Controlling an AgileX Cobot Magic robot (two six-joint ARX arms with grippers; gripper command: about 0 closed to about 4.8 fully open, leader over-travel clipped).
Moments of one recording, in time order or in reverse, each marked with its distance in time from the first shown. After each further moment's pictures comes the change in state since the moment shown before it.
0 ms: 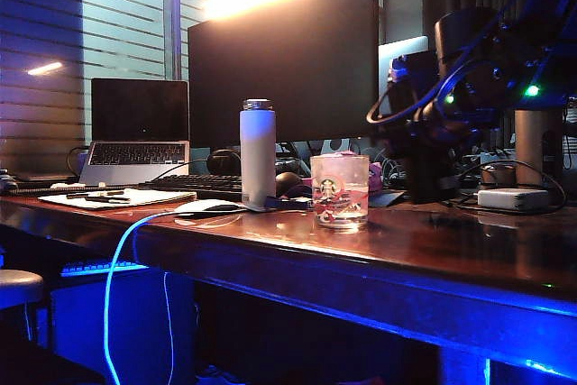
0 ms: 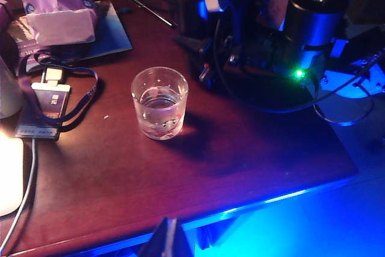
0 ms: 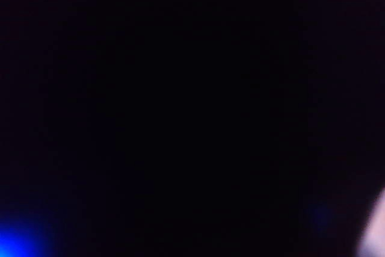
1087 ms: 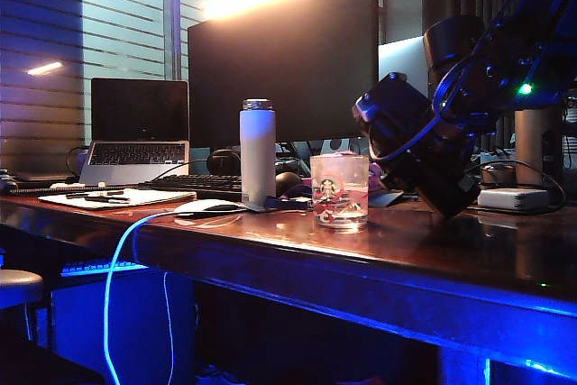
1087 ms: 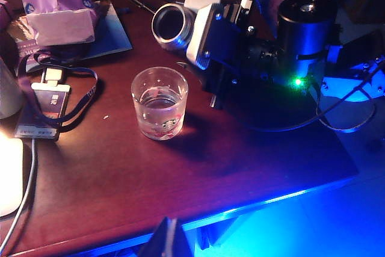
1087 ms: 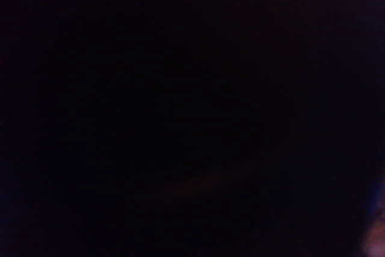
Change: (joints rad) left arm 0.000 0.000 0.000 0.000 0.000 0.000; right arm 0.027 -0.002 0.000 -0.127 -0.011 -0.506
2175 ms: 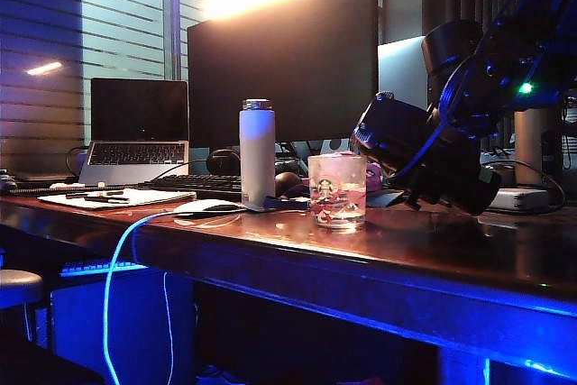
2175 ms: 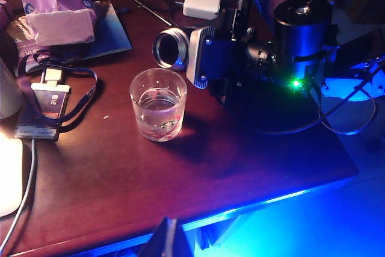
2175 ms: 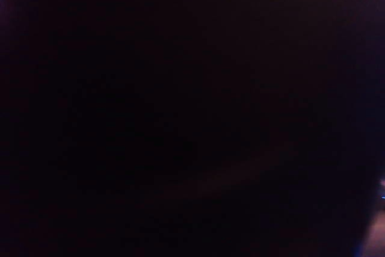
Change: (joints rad) left arm 0.000 0.000 0.000 0.000 0.000 0.000; right arm 0.000 -0.002 0.000 -0.059 0.076 -0.297
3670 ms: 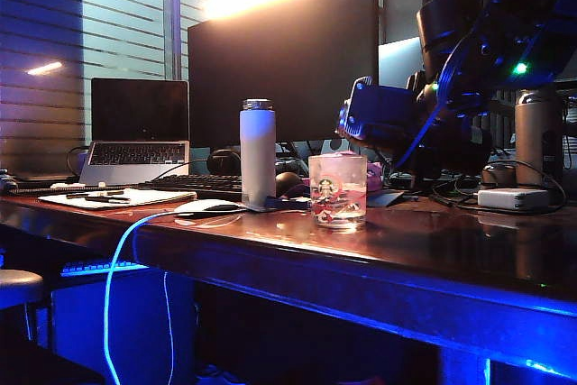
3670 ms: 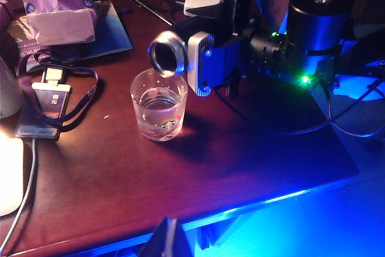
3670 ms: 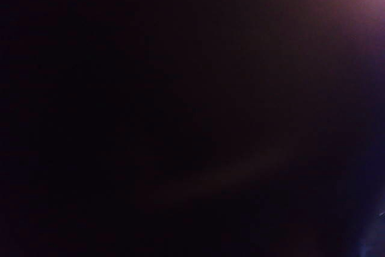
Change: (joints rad) left arm 0.000 0.000 0.000 0.000 0.000 0.000; right arm 0.031 -0.050 0.000 0.045 0.011 -0.302
